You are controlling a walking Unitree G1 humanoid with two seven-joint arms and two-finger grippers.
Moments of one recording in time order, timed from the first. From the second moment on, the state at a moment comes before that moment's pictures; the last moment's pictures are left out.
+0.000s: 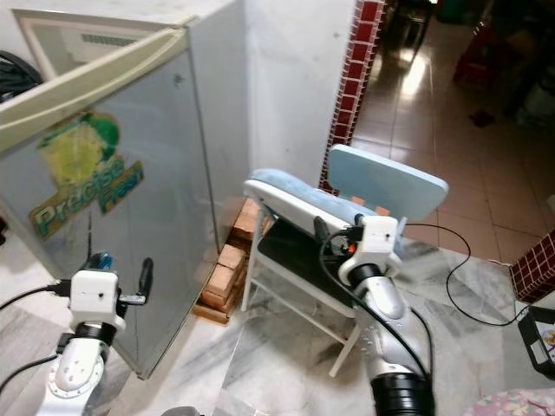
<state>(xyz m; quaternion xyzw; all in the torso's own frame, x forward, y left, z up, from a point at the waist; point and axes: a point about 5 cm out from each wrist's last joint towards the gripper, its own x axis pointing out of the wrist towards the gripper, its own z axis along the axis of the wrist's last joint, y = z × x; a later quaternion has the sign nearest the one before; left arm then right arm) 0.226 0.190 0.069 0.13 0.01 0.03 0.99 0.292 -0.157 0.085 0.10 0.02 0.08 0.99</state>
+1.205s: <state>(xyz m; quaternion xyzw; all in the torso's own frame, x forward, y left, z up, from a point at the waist) 0.249 0.197 0.097 0.14 -0.03 0.05 0.99 0.257 -0.194 0.062 0.04 0.05 -0.02 1.00</state>
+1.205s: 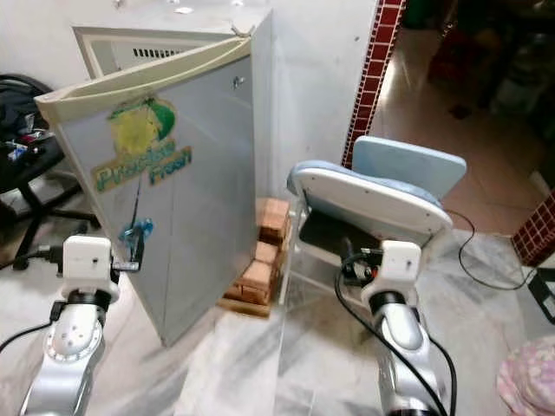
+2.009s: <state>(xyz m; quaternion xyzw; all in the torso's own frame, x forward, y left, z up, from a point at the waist) 0.260 0.173 0.083 0.10 -0.01 -0.02 0.99 0.270 -0.195 0.077 0.01 0.02 -0.03 1.00</state>
